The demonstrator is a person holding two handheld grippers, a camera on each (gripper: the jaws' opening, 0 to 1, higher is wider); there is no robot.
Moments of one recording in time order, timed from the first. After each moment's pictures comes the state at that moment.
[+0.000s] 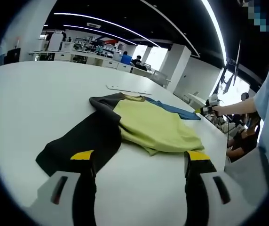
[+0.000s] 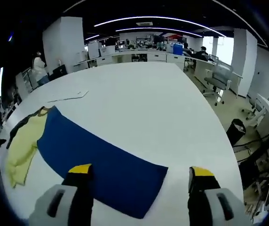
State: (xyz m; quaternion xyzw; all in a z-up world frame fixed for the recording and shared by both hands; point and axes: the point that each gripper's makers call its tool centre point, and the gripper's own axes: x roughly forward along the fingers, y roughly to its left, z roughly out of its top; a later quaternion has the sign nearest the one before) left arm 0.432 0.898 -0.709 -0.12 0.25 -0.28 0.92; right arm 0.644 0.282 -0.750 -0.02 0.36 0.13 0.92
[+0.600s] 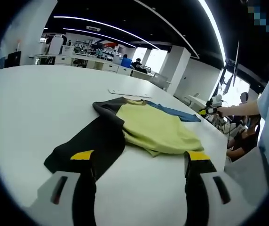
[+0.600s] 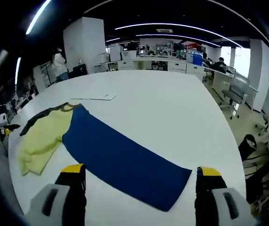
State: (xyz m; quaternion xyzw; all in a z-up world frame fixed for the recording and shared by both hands) left arm 0.429 0.911 -0.699 -0.12 0.24 -0.27 0.92; right arm 0.610 0.336 -0.721 -0.06 0.34 0.22 0.91
